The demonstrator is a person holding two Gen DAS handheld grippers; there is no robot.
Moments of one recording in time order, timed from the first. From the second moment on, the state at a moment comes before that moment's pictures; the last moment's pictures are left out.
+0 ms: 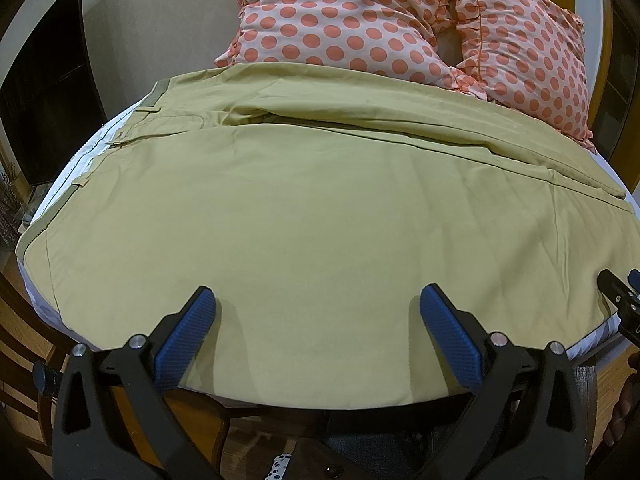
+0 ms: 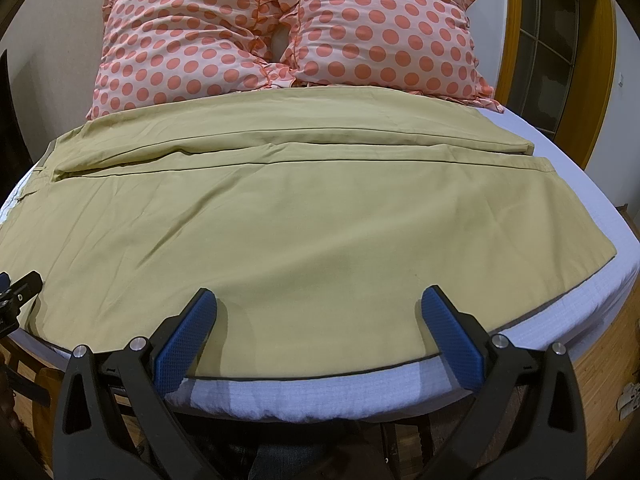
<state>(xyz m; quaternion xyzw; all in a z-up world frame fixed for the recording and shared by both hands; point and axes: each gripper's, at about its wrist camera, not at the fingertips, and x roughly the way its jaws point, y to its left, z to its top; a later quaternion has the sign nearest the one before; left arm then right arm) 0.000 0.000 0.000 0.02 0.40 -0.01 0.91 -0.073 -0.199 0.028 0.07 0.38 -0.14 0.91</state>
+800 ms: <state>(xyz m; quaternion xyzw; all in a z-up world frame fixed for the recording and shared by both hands) 0.000 0.000 0.000 0.02 0.40 -0.01 0.92 -0.073 -0.199 0.028 0.07 0.38 -0.14 0.91</state>
